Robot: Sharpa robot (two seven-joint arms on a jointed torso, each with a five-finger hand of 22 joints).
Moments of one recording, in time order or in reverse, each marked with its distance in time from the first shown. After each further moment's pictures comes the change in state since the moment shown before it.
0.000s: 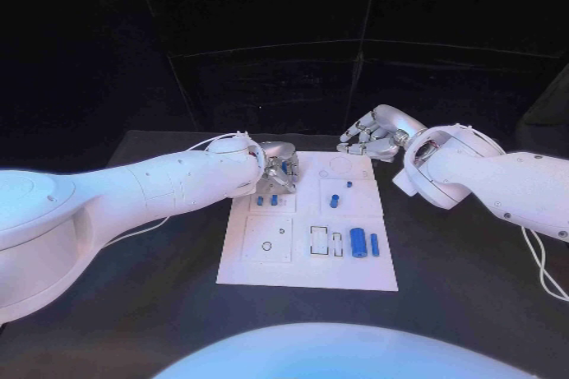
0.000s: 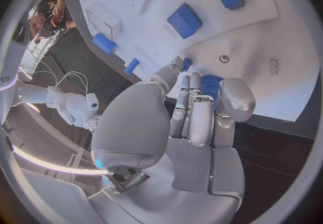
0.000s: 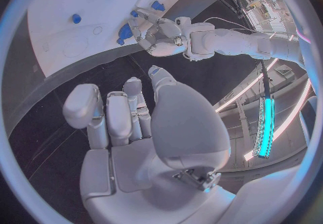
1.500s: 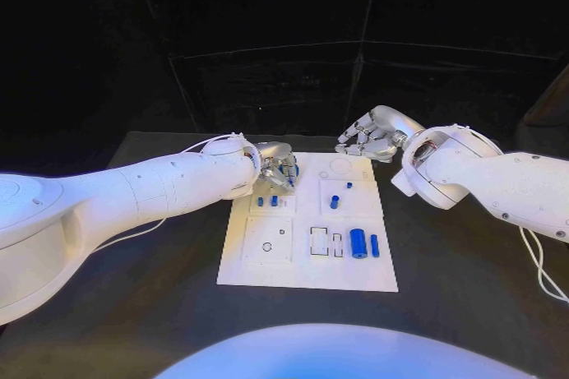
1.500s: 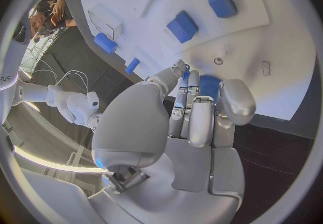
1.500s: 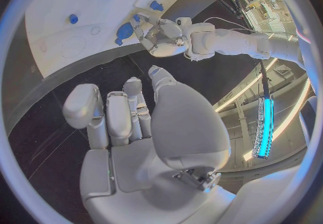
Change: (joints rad) left arm -0.001 -0.038 0.018 0.048 0.002 -0.020 -0.009; left_hand 0.010 0.056 0.142 -0.054 -0.003 0.096 0.011 -0.094 -0.008 0.141 -0.005 -0.132 -0.086 0.000 0.000 0.011 -0.004 0.000 0.003 -0.003 0.022 0.022; right arm 0.000 0.003 0.000 -0.002 0.000 0.002 0.003; right_hand 0.000 0.000 -0.003 0.003 0.000 0.000 0.000 0.000 0.000 0.000 0.000 0.000 0.000 0.000 0.000 0.000 0.002 0.000 0.000 0.000 0.000 0.001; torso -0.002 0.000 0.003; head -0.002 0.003
